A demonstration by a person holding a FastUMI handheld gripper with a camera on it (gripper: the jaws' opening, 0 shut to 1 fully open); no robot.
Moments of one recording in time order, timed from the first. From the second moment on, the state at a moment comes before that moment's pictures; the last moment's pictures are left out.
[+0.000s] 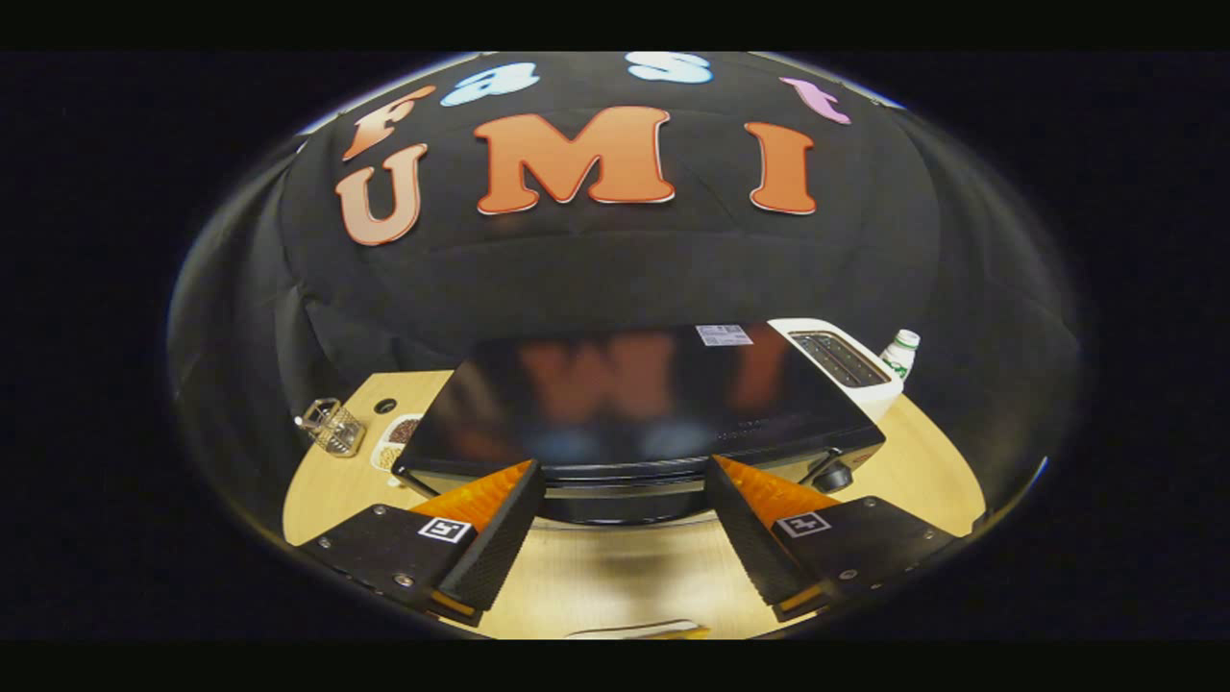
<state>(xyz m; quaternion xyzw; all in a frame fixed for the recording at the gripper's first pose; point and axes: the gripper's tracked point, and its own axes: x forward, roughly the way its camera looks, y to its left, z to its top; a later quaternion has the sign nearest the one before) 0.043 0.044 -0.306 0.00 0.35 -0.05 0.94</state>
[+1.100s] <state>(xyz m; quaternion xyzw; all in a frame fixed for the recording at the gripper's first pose) -0.134 0.049 -0.393 0.03 0.54 -0.04 0.84</state>
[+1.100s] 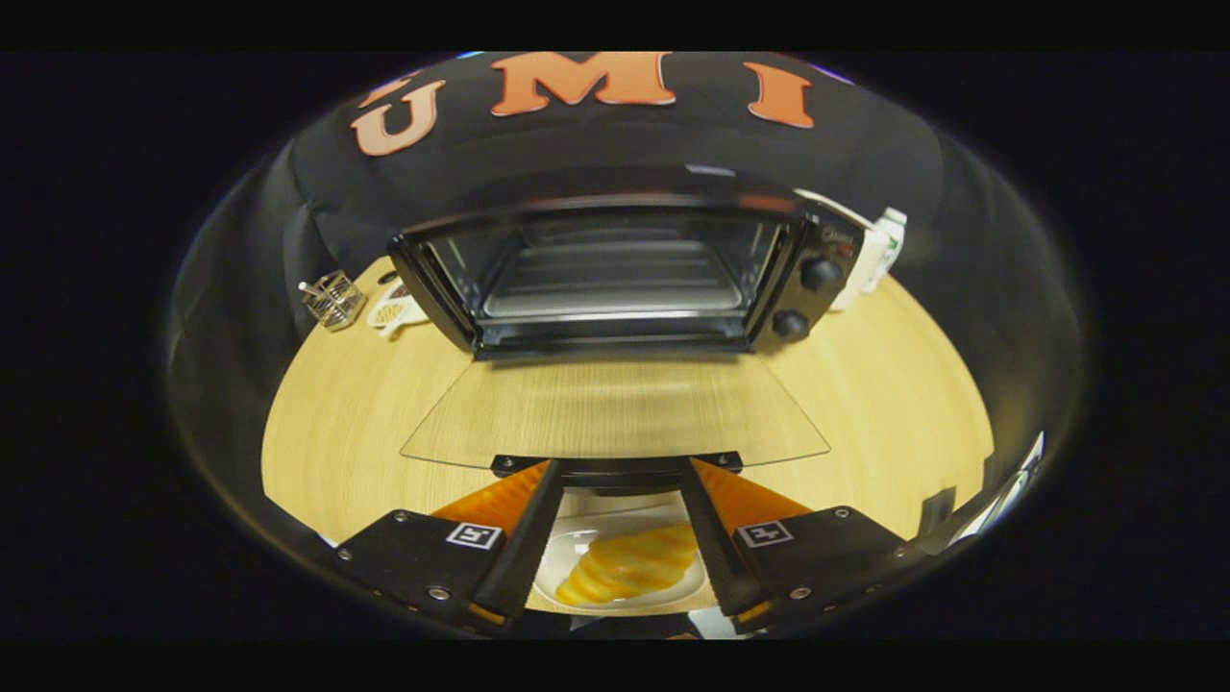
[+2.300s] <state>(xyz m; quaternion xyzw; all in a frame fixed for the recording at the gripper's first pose) -0.209 0.048 -0.377 0.12 0.59 -0.08 0.80</state>
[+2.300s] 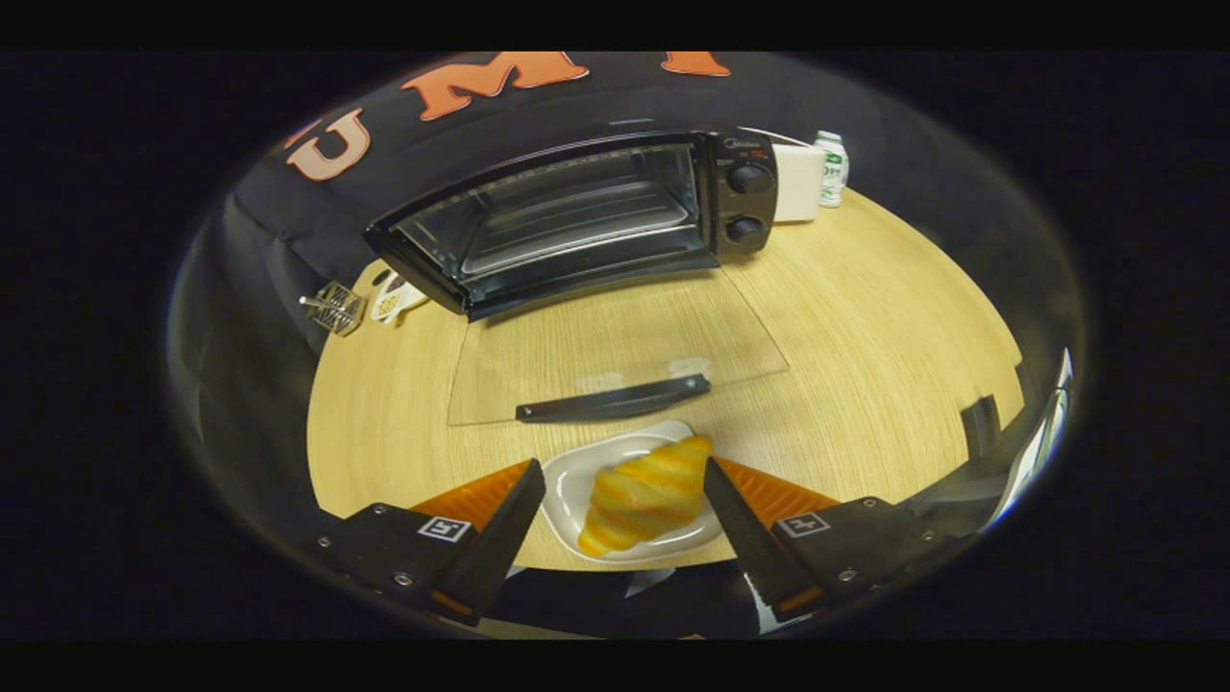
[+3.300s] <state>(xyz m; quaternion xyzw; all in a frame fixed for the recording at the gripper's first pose) -0.265 0.077 -0.443 0.08 0.62 -0.18 0.76</state>
